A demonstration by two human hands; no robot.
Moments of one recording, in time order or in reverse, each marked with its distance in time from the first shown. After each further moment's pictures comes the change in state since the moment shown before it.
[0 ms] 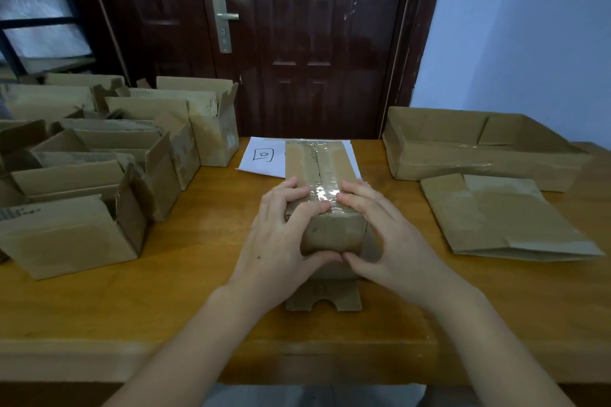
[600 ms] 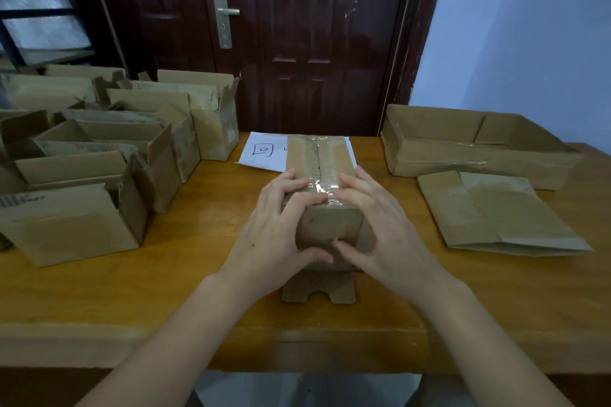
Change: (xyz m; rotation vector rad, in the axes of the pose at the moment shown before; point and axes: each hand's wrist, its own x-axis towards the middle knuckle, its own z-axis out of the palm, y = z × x) left_hand -0.001 -0.005 -0.009 -0.032 -0.084 0.001; right_hand -0.002 -0.004 0.008 -0.111 0.115 -0.135
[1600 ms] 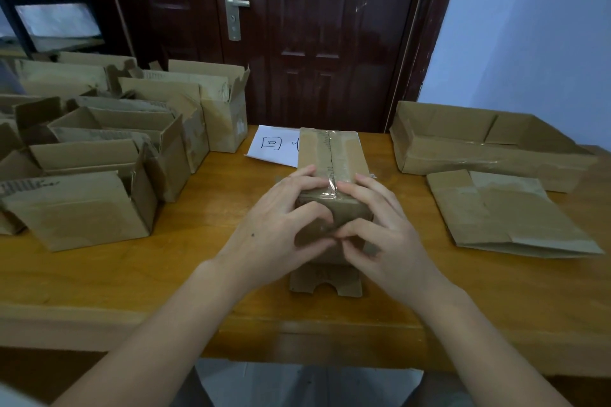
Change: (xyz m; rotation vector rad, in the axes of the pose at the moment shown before) left_hand 0.000 -0.002 -0.024 0.024 -0.081 0.212; right_hand -0.004 -0.006 0.013 0.063 0.046 -0.118
